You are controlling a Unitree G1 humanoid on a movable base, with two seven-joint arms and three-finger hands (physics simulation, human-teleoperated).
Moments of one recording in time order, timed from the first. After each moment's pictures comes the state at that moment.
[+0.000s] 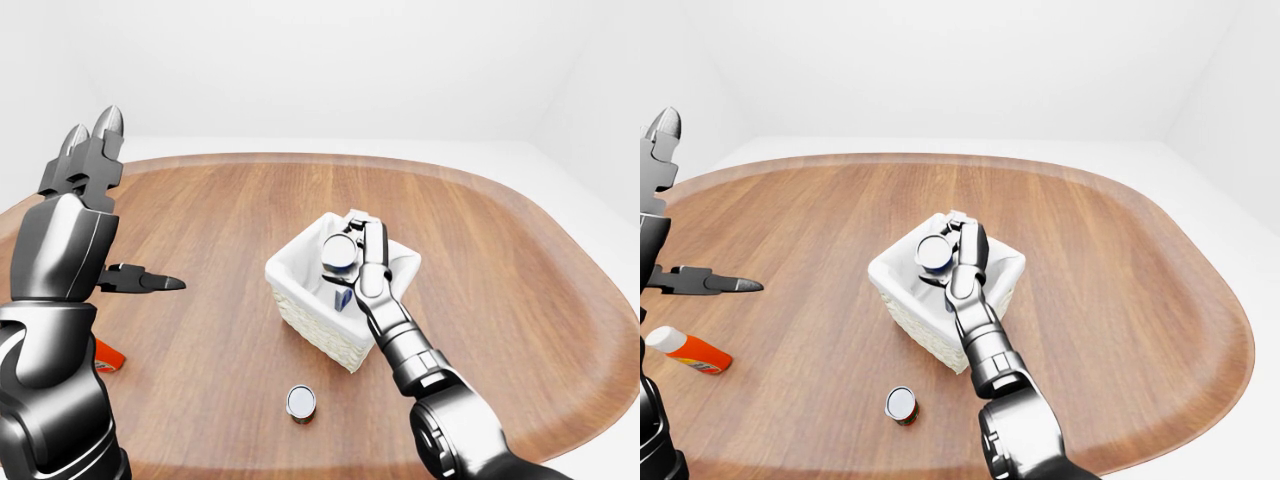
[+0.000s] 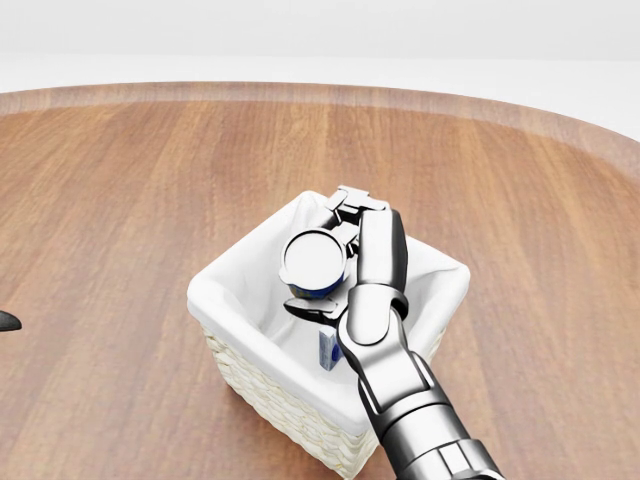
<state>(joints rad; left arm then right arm) -0.22 0.38 0.44 -0.60 0.65 0.09 -0.42 -0.72 0.12 0.03 0.81 -0.28 -0.09 -0.51</state>
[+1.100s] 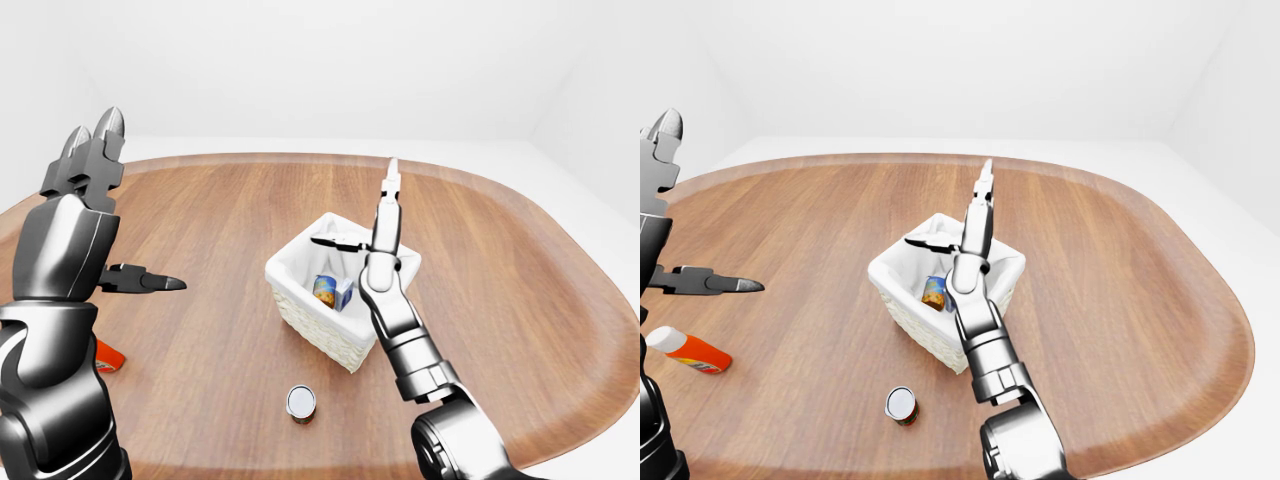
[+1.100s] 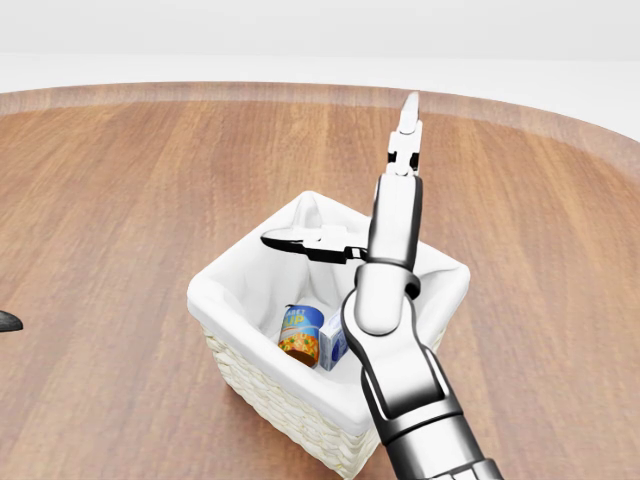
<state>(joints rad) -0.22 0.38 0.44 -0.60 0.65 0.09 -0.42 -0.64 0.12 0.06 0.47 -0.23 -0.06 -0.51</state>
